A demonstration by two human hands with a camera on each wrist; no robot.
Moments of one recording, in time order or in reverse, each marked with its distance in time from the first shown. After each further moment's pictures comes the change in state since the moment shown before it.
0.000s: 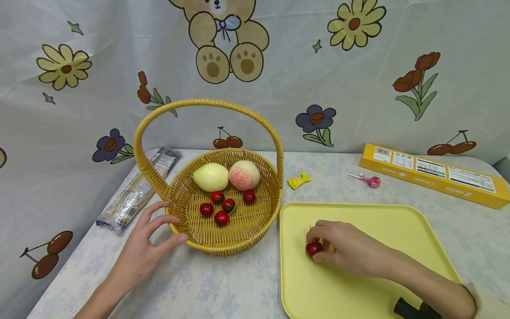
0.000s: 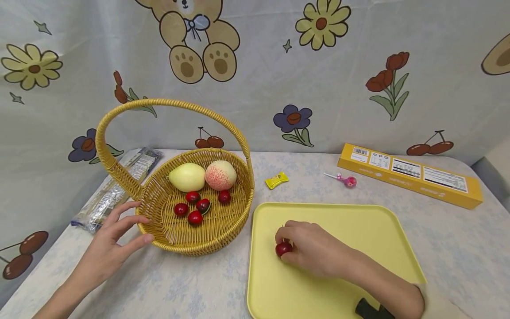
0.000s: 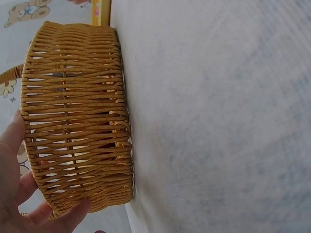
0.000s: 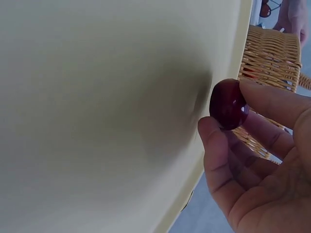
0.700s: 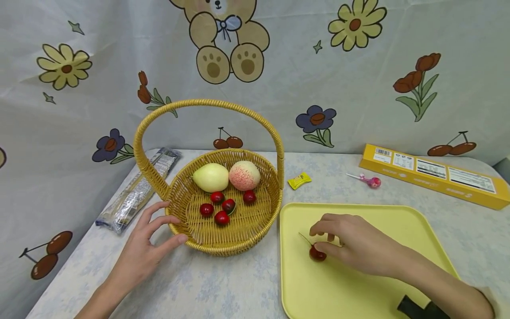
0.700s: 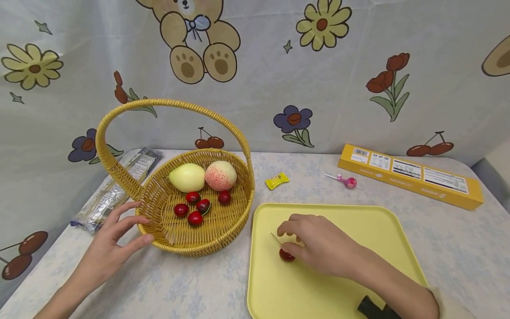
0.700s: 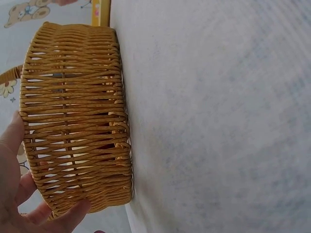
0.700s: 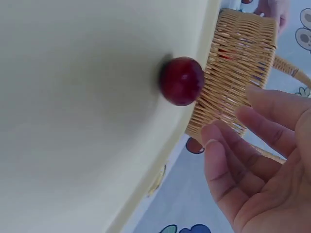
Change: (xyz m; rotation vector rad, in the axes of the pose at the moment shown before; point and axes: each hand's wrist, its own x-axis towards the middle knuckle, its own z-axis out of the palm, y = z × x) left_hand -0.001 -0.001 0.001 0.009 0.013 0.014; right_hand -0.004 -0.010 -0.017 -0.058 0.061 0.003
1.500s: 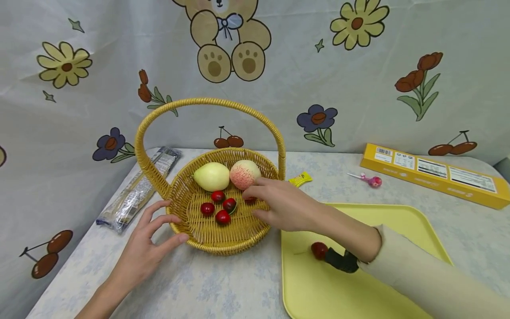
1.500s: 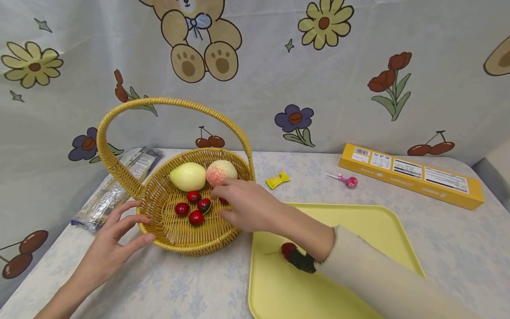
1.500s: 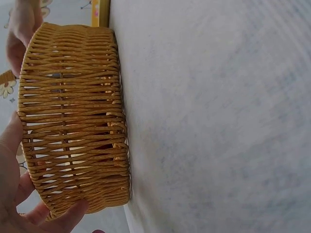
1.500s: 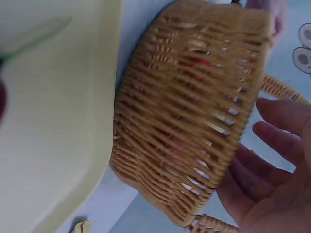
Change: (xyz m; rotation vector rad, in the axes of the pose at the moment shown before) left_hand 0.000 -0.003 0.001 -0.011 0.011 0.027; right_hand 0.114 -0.055 0.003 -0.104 0.028 -0.188
